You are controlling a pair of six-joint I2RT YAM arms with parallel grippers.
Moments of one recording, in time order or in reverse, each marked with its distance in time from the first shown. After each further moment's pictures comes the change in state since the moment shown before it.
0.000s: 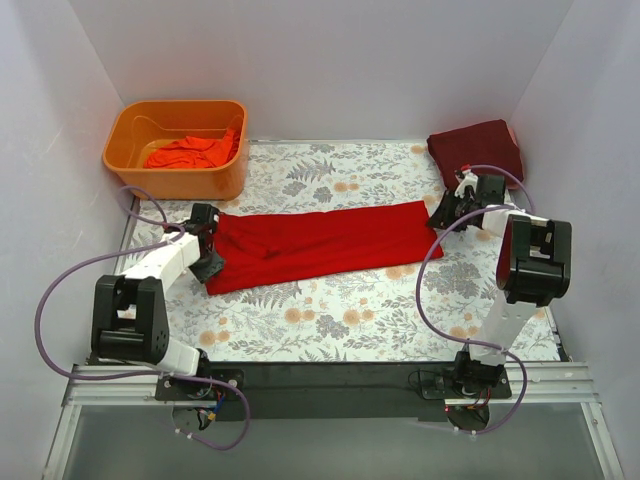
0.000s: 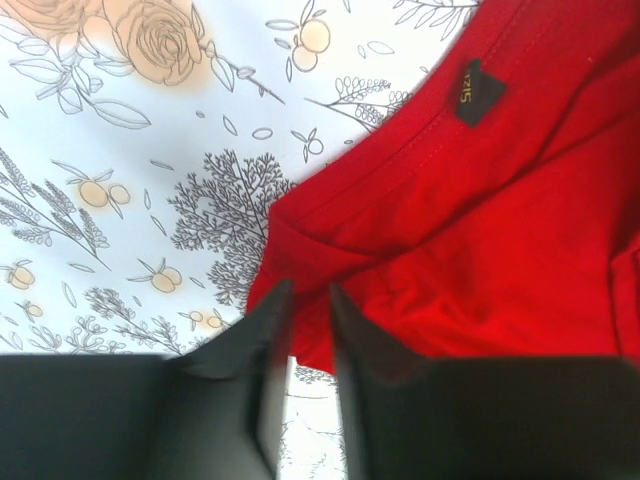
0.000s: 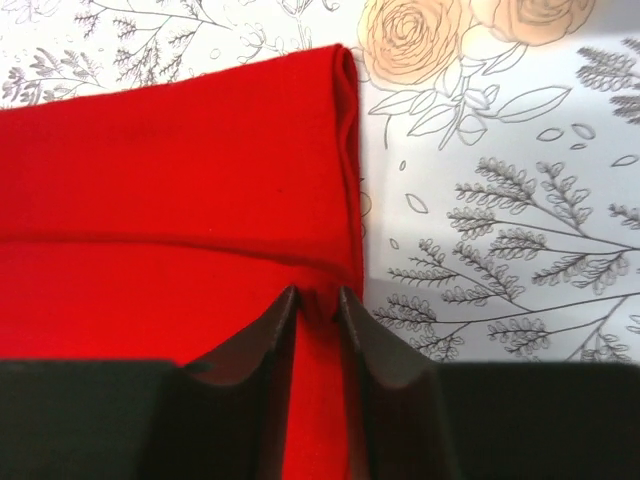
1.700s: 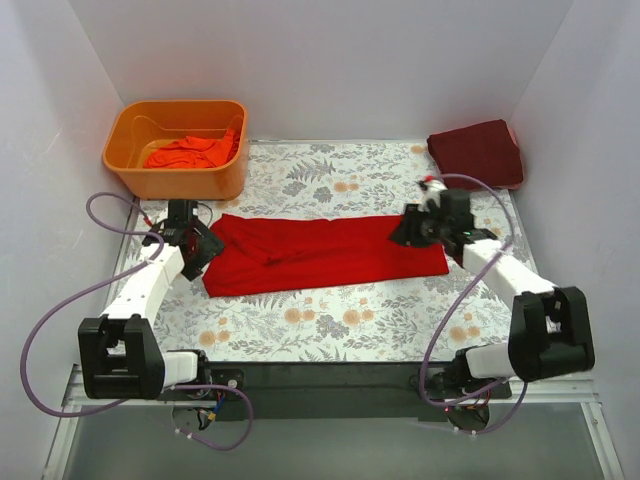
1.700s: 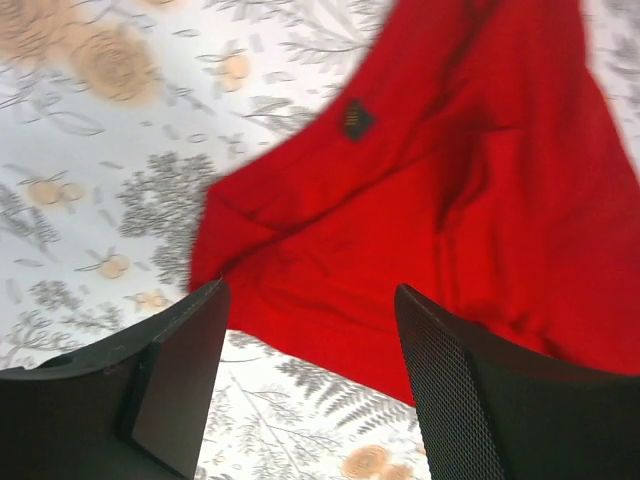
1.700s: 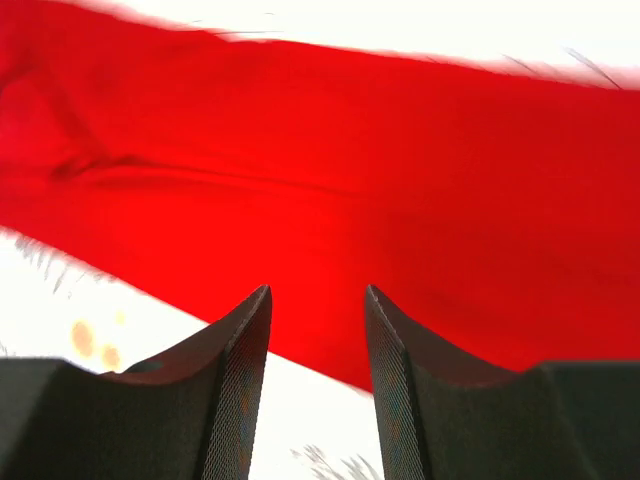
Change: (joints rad) left arm 0.078 -0.196 0.002 0.018 0.149 -0.021; right arm 0.288 -0.527 -0.321 -0.020 0.156 0.183
